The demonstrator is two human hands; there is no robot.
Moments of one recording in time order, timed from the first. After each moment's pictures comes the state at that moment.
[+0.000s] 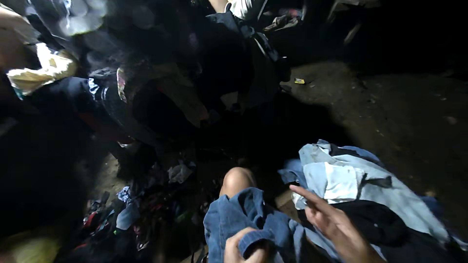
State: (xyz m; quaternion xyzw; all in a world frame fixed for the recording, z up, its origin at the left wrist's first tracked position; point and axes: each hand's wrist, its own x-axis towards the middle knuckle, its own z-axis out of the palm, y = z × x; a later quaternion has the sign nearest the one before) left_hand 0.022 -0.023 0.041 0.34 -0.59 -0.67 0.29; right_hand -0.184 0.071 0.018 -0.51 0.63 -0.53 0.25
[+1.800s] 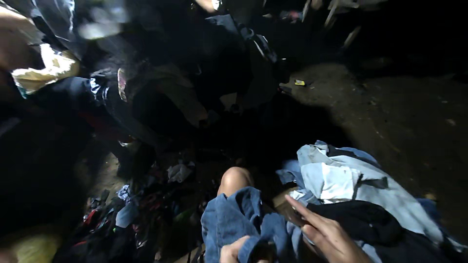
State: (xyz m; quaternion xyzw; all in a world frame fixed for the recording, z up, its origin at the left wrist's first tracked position) left_hand 0.024 -0.010 0.068 0.38 -0.56 -0.69 0.27; right_hand -0.183 0.096 0.014 -0.55 0.69 -0.40 0.25
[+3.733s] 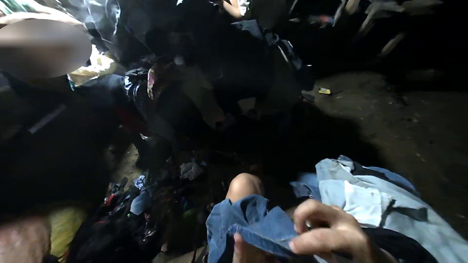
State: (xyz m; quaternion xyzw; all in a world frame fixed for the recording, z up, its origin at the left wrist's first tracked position) left_hand 0.006 -0.002 0.040 0.27 -0.36 -0.81 0.36; right_hand -0.198 0.020 0.055 -0.73 0.40 -0.53 0.16
